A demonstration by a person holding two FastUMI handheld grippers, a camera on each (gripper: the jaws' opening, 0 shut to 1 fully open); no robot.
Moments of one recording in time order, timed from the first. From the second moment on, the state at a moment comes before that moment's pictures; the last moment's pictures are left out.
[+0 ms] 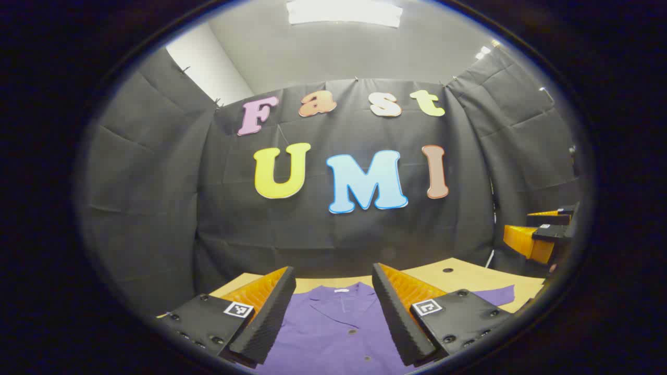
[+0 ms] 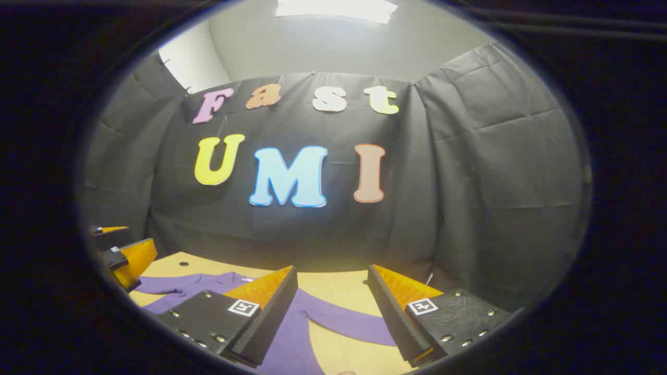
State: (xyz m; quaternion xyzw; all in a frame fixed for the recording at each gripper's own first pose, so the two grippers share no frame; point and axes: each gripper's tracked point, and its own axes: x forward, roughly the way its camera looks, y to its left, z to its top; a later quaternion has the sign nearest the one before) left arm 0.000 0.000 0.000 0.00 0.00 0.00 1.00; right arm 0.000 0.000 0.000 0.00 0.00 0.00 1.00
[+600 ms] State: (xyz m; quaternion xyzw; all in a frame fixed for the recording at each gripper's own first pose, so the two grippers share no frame) left arm 0.062 0.019 0.011 -0.05 0.03 0.01 1.00; right arm 0.045 0.012 -0.001 -0.03 0.02 0.02 1.00
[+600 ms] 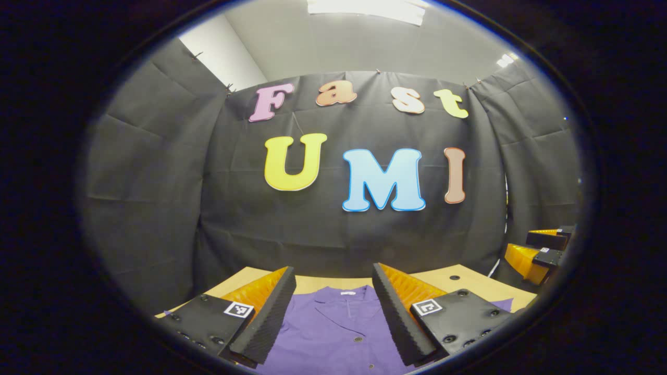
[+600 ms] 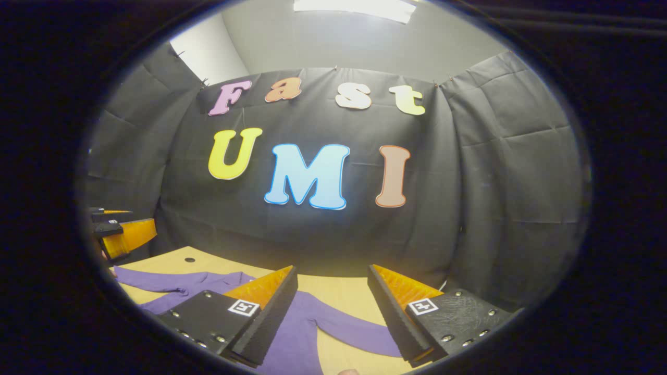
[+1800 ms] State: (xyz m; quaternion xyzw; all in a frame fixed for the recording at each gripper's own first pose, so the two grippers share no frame) left arm 0.133 0.041 -0.022 -0.05 0.07 0.00 1.00; right arm 0.073 -0.172 -0.188 0.03 0.27 -0.24 0.93
